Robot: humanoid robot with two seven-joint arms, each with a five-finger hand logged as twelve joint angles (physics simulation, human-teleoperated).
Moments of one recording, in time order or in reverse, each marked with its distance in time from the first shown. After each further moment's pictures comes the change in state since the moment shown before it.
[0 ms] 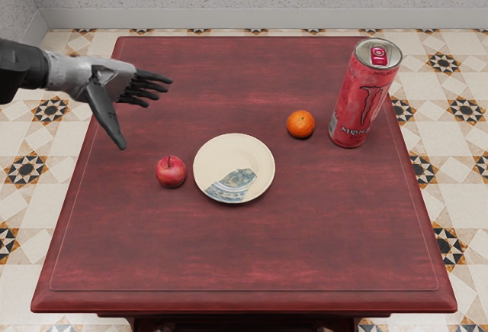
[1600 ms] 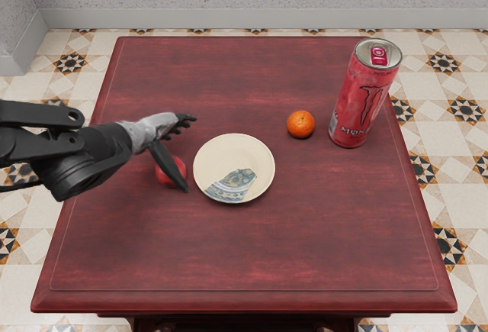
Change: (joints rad) left arm -0.010 -0.209 0.284 -0.439 -0.010 1.006 0.016; right arm -0.016 0.000 0.000 -0.008 0.000 0.000 0.000
